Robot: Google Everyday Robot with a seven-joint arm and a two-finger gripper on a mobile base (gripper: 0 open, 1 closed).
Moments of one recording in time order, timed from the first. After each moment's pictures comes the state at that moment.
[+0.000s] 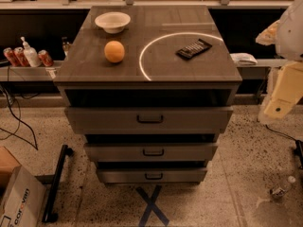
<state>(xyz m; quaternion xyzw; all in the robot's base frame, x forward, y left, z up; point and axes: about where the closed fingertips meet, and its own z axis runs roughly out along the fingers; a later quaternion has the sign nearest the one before) 0.438 -0.217 0.976 -0.60 0.78 -0.03 0.16</state>
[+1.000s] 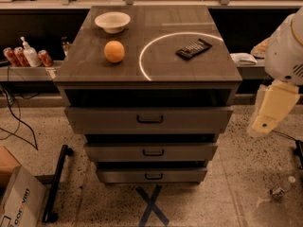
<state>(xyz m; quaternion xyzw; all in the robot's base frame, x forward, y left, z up) 0.433 -0.211 0.951 -0.59 0.79 -0.05 0.17</state>
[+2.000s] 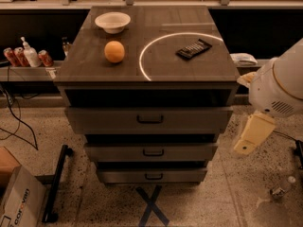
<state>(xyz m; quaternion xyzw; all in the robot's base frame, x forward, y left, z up) 0.431 -0.201 0.881 -0.57 0.79 0.01 0.19</state>
